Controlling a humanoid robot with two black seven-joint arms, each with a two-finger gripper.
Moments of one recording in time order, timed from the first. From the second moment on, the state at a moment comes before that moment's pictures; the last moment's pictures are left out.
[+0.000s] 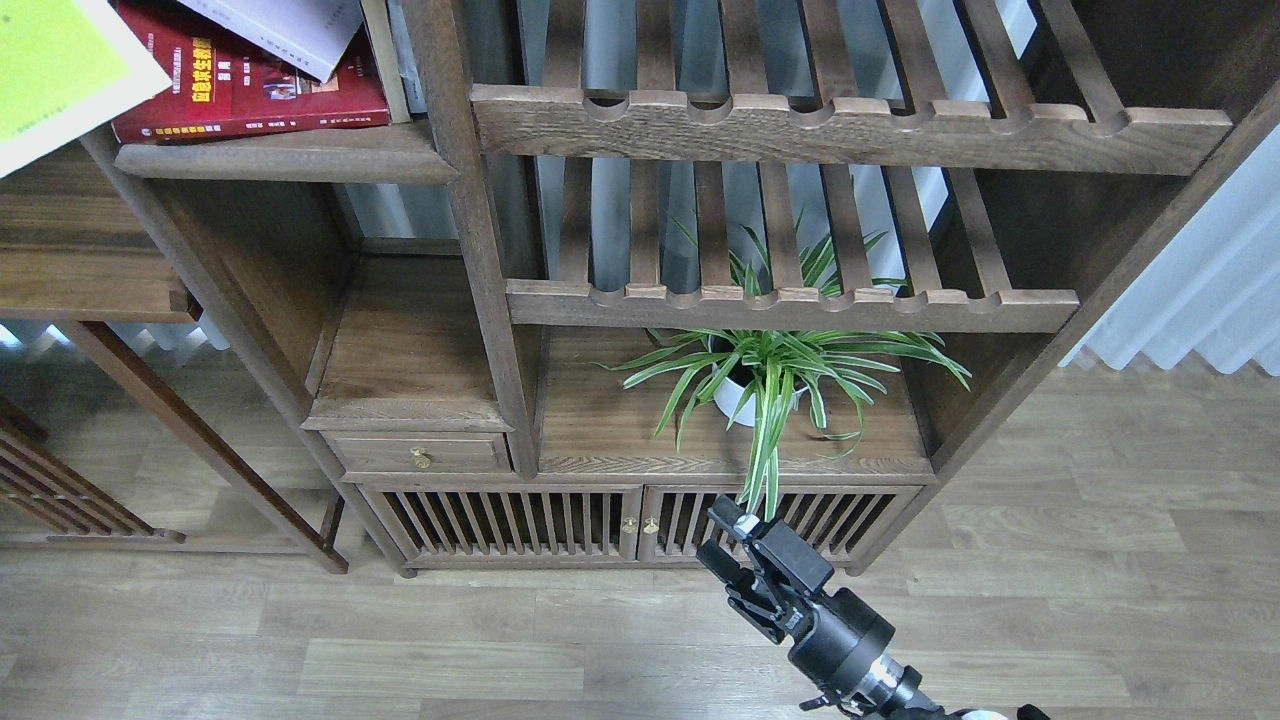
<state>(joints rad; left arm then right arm) -0.80 1.09 -1.08 -1.13 -0.23 -0.49 0.47 -0.20 -0.12 1.04 1.26 0.29 0.58 -0.37</state>
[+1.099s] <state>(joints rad) -1.27 0.57 -0.97 -0.62 0.40 -0.49 0.21 -0.17 -0.11 1.04 1.26 0.29 0.58 -0.37</state>
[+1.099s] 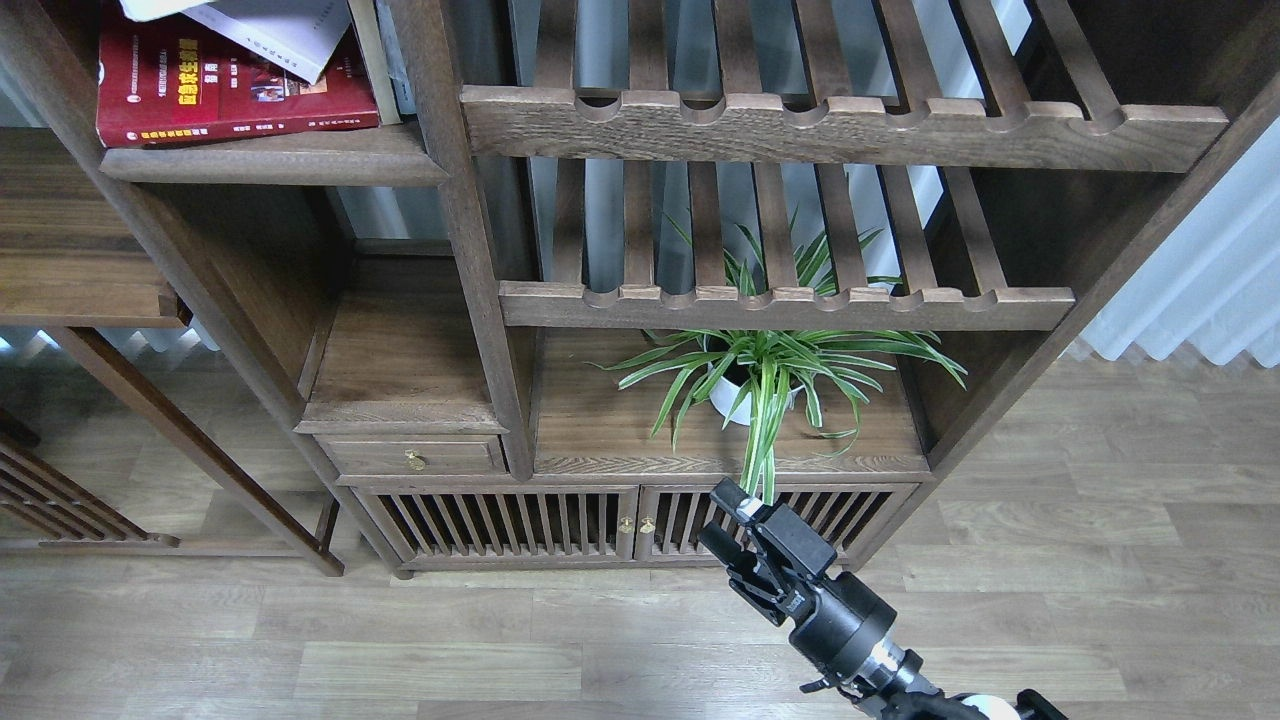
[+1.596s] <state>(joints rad) -1.27 0.43 -0.90 -0.51 0.42 -0.49 0.06 -0.17 -0.10 1.04 1.27 0.29 0.58 -0.37</state>
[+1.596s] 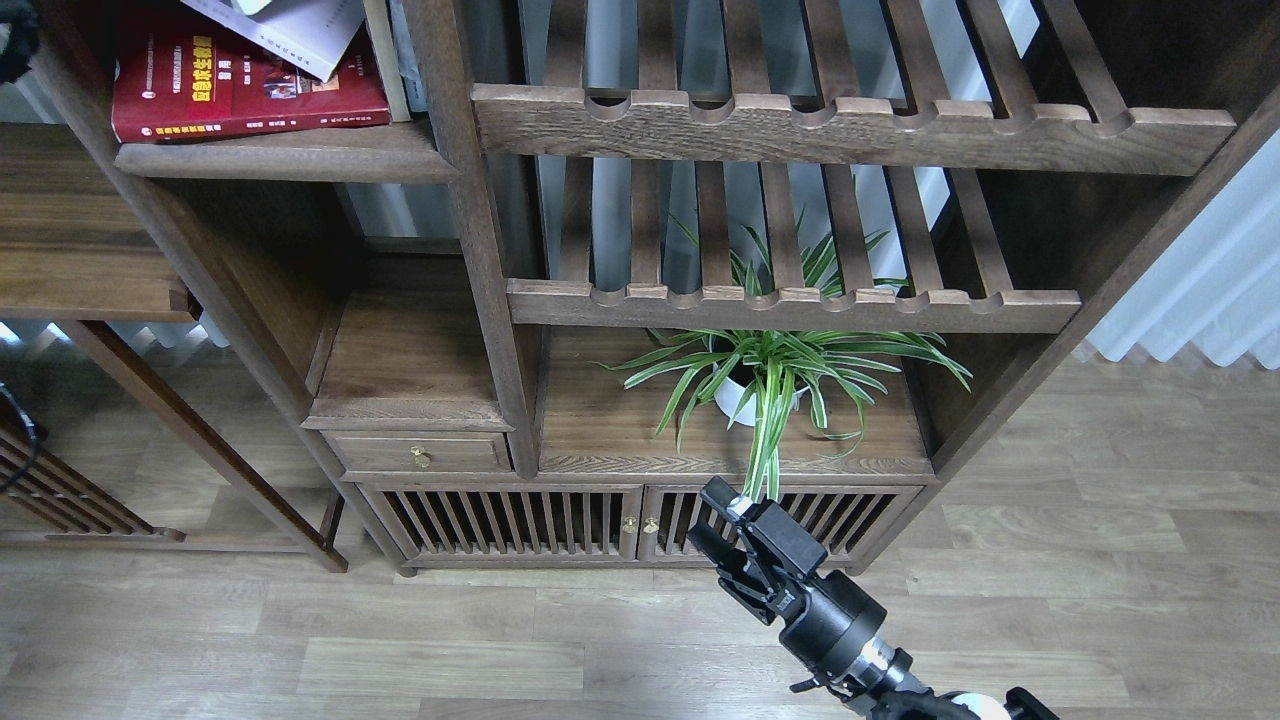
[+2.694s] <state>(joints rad) -1.22 0.28 -0.90 -0.41 0.35 -0.49 -0.24 -0.17 -0.10 1.04 1.27 0.29 0.58 -0.37</state>
